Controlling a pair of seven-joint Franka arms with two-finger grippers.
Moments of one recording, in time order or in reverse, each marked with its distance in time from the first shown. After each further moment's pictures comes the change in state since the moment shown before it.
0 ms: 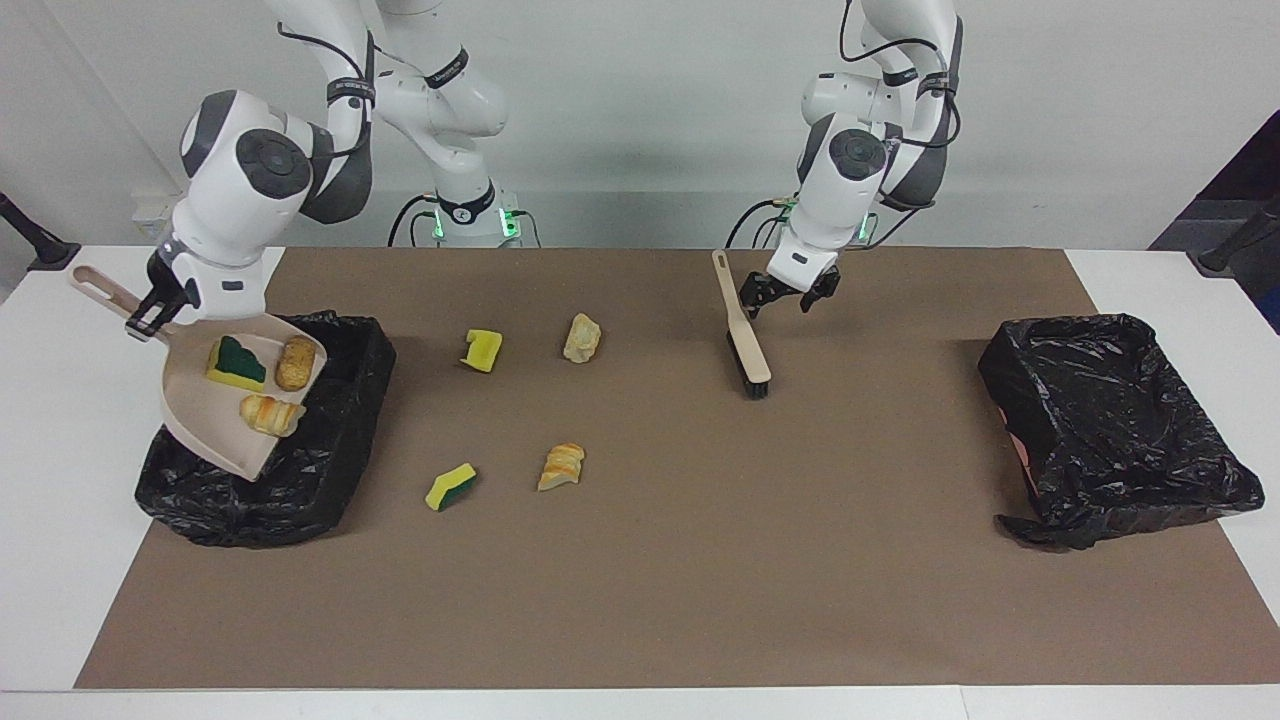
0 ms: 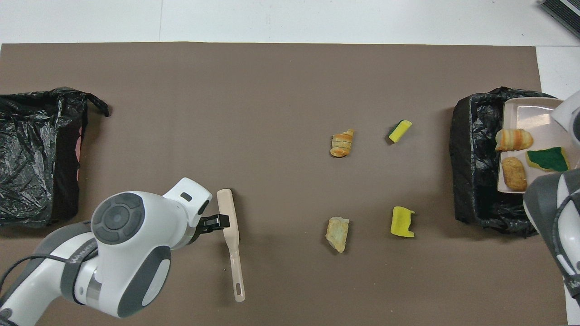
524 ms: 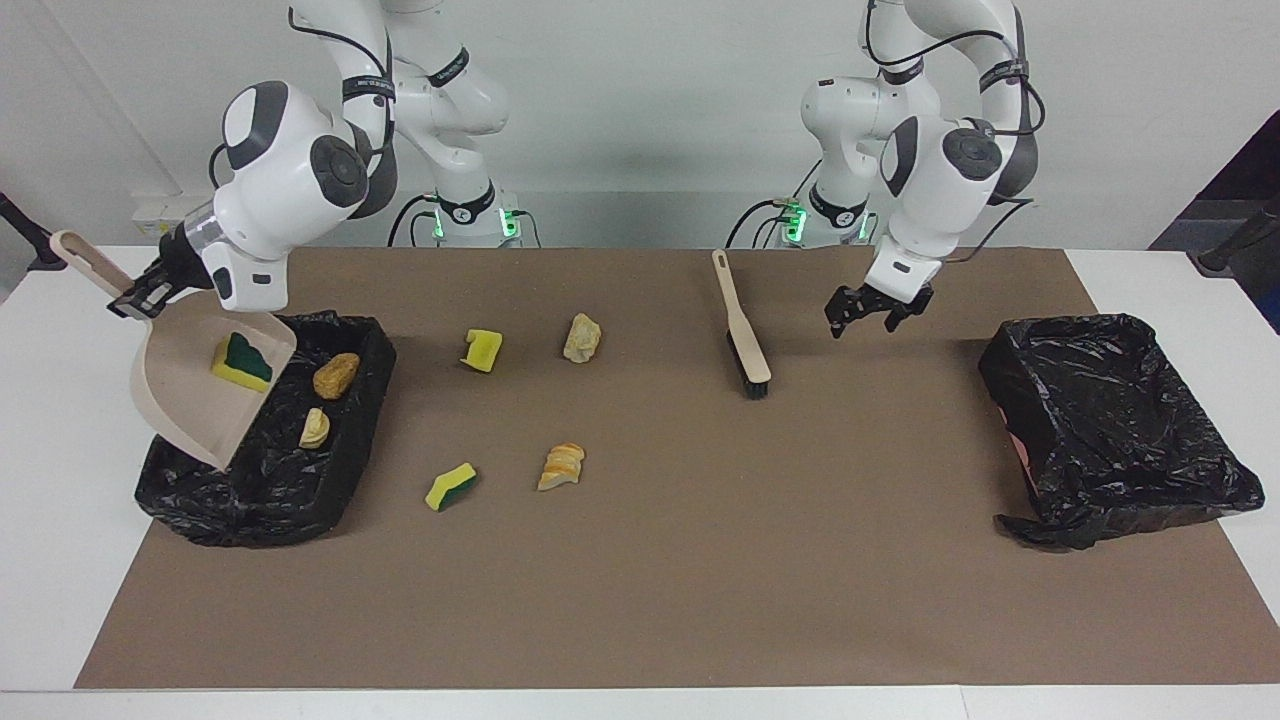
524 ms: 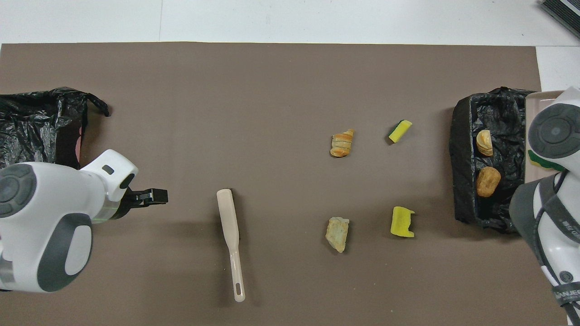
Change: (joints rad) left arm 0.270 -0.009 0.005 0.041 0.037 -0.012 0.296; right arm 0.049 -0.016 -0.004 0.000 -0.217 -0.073 0.031
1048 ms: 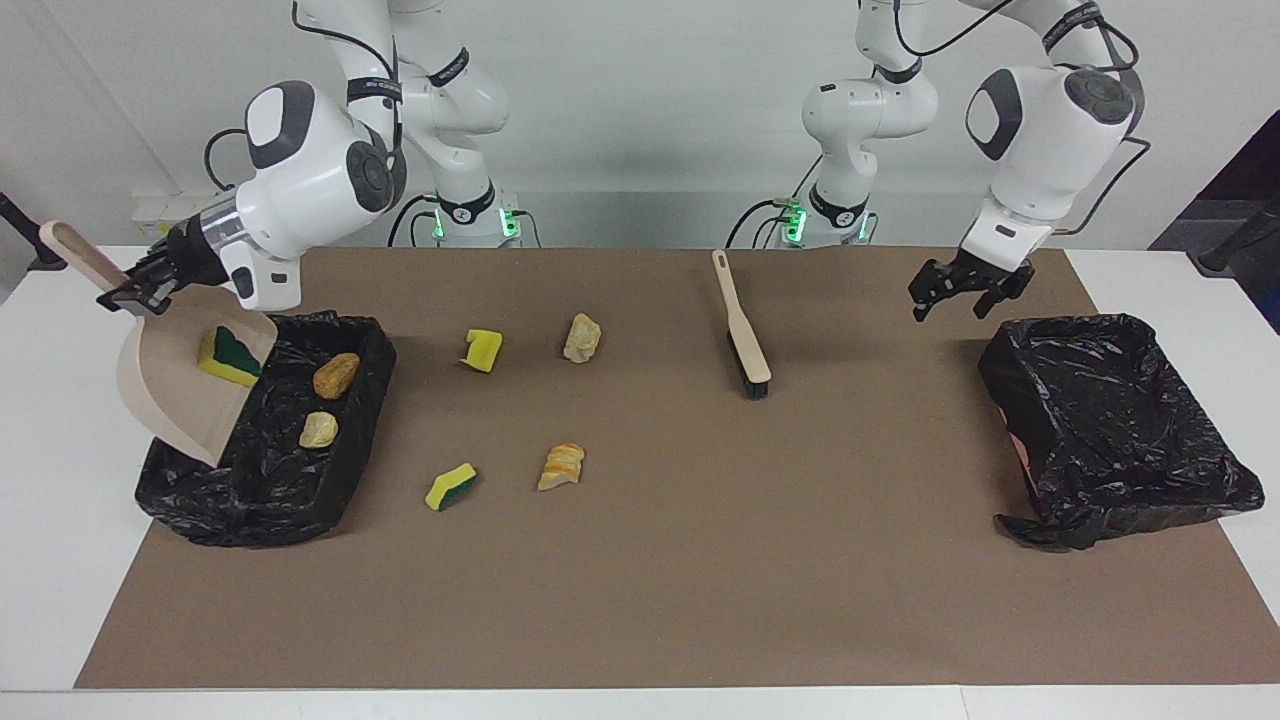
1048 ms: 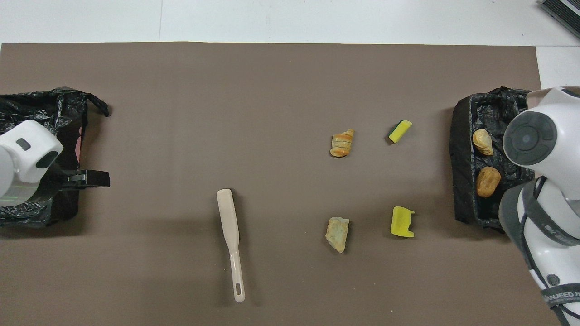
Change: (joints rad) left arm 0.140 -0.012 0.002 0.258 0.041 -0.227 0.191; right arm 0.044 0.009 0.014 -0.019 -0.114 -0.016 -0.020
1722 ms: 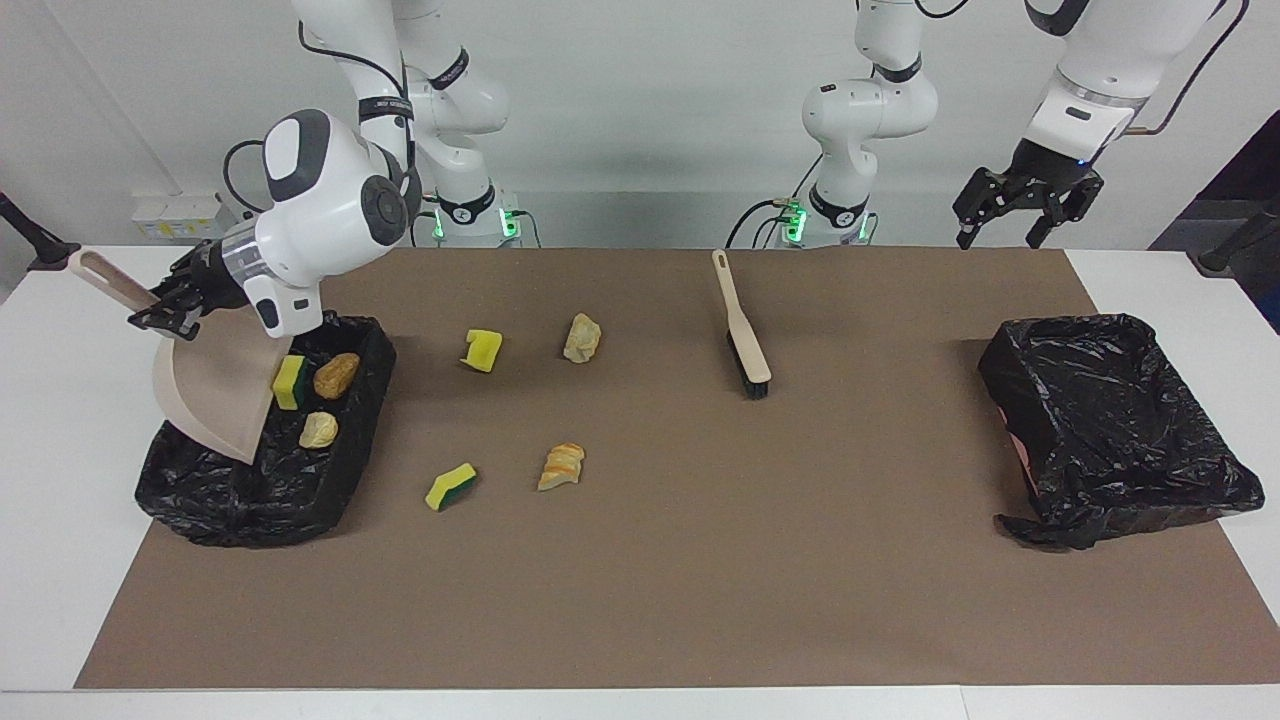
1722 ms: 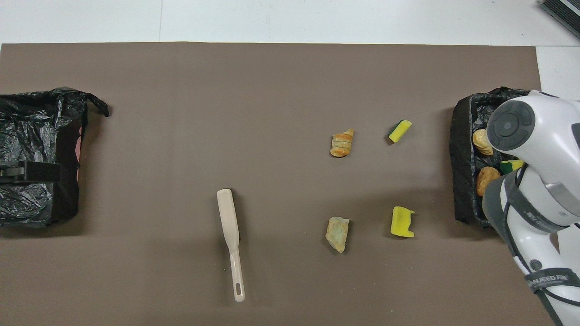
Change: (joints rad) left arm 0.002 -0.018 -0.002 0.265 0.001 -0.259 0.000; right arm 0.014 0.060 0.001 0.057 0.077 -0.070 -0.085
